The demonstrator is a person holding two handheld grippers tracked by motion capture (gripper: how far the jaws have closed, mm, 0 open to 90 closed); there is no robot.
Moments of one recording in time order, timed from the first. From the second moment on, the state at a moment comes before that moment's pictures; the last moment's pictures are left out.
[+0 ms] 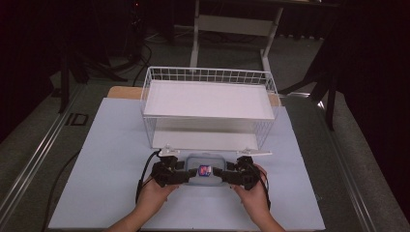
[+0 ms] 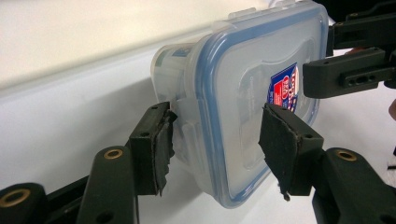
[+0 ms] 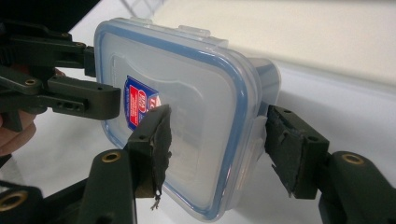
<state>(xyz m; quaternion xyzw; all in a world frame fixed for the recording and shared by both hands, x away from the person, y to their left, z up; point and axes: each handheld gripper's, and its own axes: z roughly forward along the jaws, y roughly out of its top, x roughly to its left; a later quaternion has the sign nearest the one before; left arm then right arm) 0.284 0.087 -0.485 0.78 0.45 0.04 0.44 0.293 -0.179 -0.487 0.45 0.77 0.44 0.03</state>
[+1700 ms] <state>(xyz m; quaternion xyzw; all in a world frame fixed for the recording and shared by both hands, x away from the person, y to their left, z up) 0.371 0.085 -0.506 0.75 0.44 0.07 0.48 0.380 -0.179 -0.502 0.46 0.74 0.48 0.06</state>
